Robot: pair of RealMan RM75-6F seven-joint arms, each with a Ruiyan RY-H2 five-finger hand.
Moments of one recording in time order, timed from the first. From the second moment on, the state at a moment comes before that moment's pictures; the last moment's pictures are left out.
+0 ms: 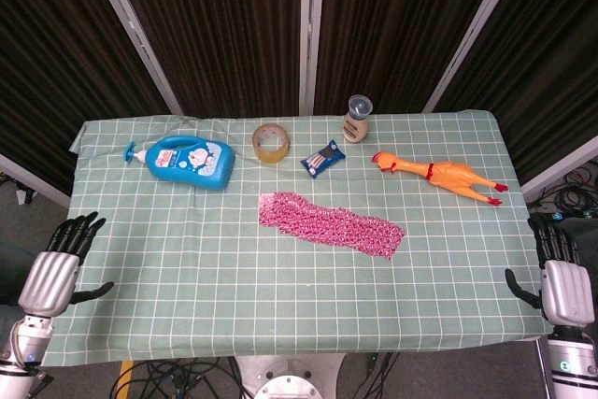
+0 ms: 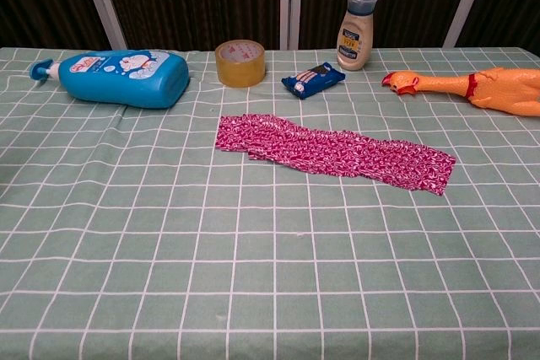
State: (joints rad) left arm -0.13 -1.20 0.00 -1.55 1.60 1.48 -0.05; right arm 0.05 -1.22 0.11 -1.55 -1.42 1.49 0.08
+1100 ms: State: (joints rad) left arm -0.11 -1.22 0.02 -1.47 1.60 1.49 -0.09; right arm 0.09 -1.27 0.11 -1.53 -1.45 1.47 0.00
